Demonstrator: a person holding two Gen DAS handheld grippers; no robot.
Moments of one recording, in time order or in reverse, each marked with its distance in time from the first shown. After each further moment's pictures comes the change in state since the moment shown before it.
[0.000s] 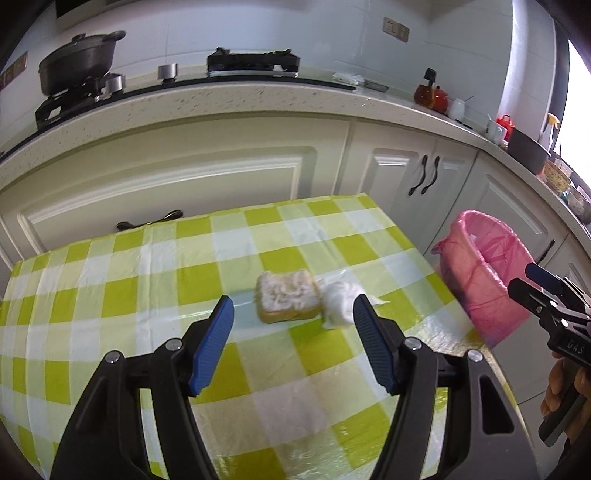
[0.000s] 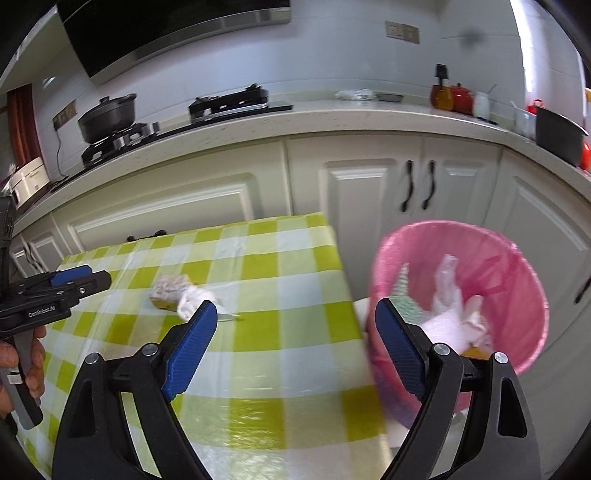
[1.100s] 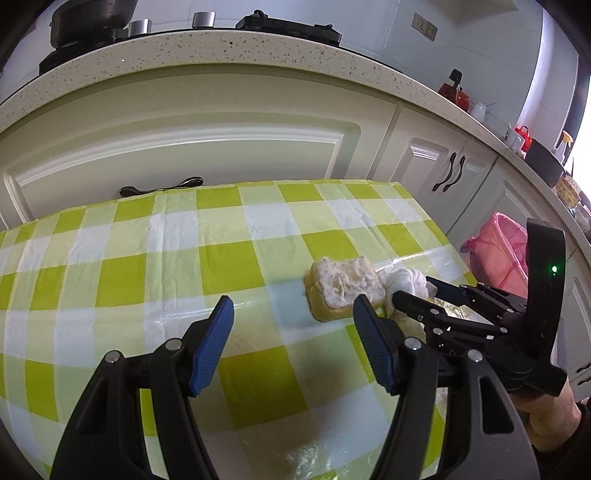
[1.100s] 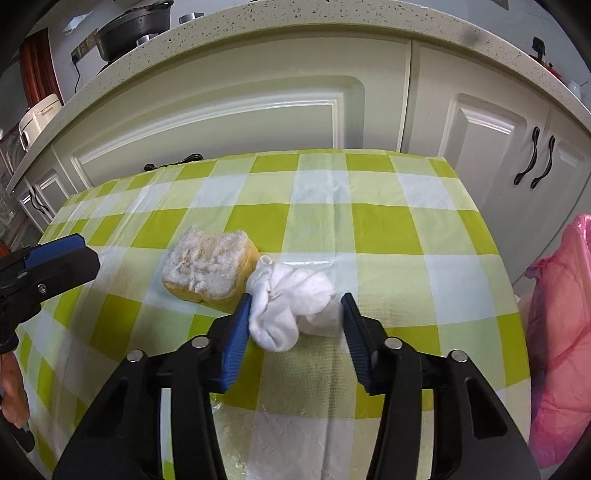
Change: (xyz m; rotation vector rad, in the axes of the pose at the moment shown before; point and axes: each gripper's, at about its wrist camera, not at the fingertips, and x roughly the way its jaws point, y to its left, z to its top) left arm 0.050 0.059 -0.010 -0.073 0.054 -0.040; right arm 0.152 0.102 -0.008 -0.114 0.234 0.119
